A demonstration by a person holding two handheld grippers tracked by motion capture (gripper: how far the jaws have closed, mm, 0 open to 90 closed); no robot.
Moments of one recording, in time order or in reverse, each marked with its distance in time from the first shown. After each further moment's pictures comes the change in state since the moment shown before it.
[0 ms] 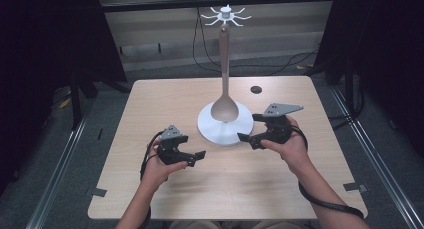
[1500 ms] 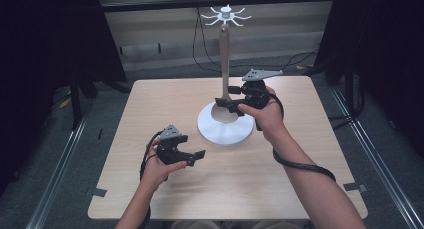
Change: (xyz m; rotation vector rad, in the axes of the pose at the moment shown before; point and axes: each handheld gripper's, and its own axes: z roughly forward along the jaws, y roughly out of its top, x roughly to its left) left arm 0.002 0.000 -0.001 -0.014 -0.006 -0.013; right arm -0.013 0.087 0.047 -0.113 0.056 0.064
